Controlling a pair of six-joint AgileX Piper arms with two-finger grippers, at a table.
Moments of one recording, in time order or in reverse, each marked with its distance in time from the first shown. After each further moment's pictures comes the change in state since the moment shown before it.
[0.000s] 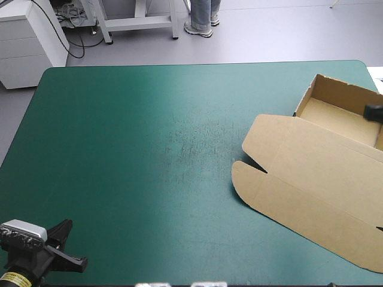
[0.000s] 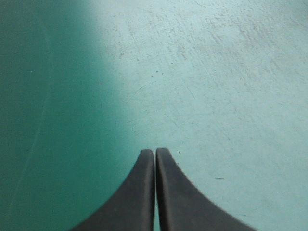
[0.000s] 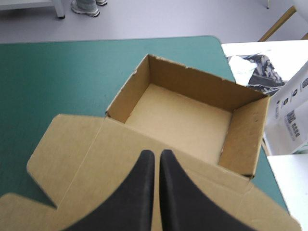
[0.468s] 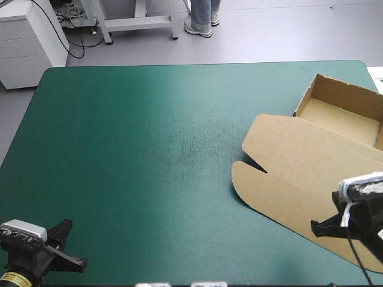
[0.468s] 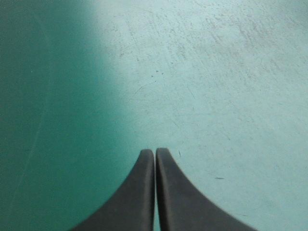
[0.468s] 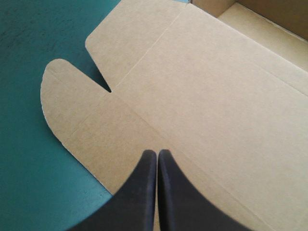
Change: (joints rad) left arm 0.000 0.000 0.000 0.000 0.000 0.000; right arm 0.007 -0.539 0.808 0.218 -0.115 -0.336
